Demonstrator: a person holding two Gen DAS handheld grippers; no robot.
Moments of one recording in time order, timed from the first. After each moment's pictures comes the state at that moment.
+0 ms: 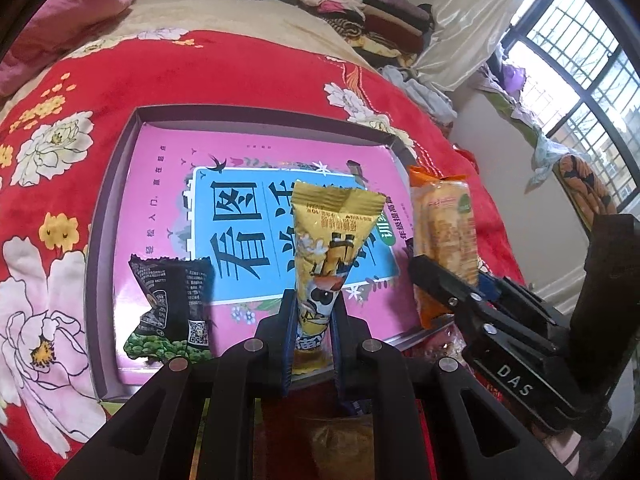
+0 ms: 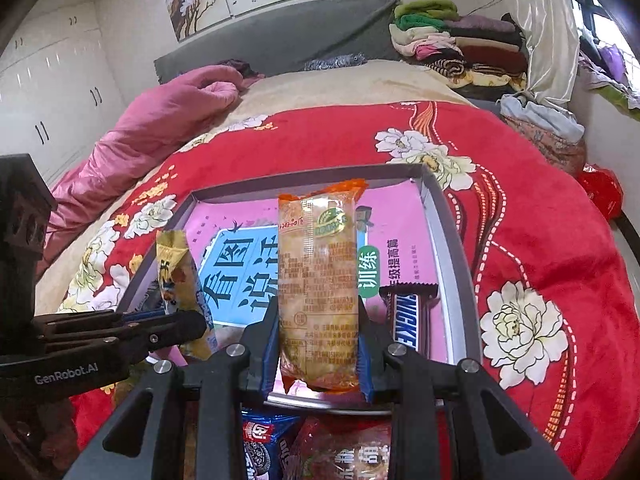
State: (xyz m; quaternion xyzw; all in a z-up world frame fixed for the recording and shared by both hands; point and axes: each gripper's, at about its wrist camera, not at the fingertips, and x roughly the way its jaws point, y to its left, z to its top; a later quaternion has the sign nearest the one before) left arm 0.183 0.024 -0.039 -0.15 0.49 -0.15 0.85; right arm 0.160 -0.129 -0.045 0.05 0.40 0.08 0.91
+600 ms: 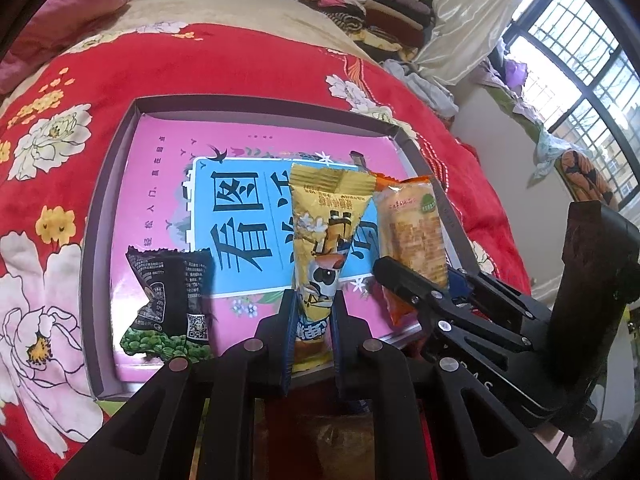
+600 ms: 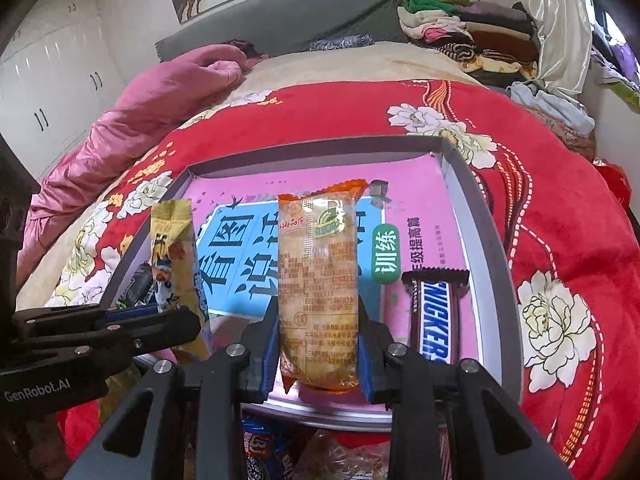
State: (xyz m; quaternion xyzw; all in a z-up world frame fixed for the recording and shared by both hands) left arm 0.185 0.022 -0.048 -0.14 0.49 -0.15 0.85; right arm 0.176 -0.118 -0.067 0.04 0.43 0.09 0.90
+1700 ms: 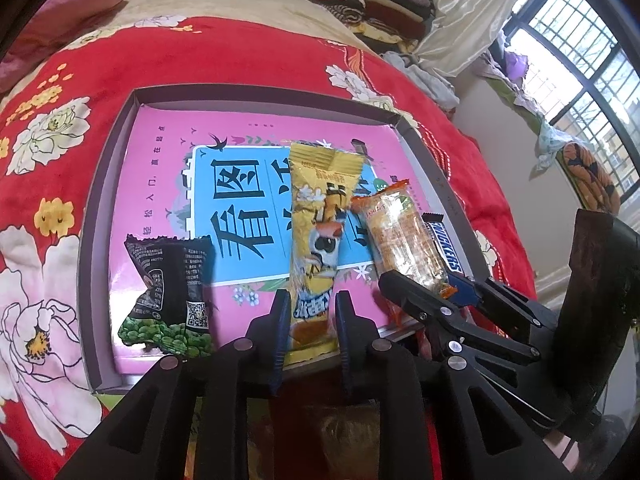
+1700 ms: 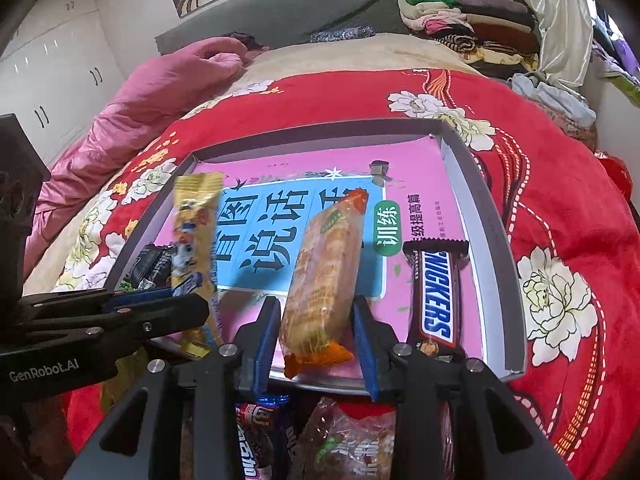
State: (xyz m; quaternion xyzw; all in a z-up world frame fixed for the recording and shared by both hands) left arm 0.184 0.024 -0.053 -0.14 0.51 -0.15 0.84; right arm 0.161 -0.120 -0.070 0.05 0.44 0.09 0.89
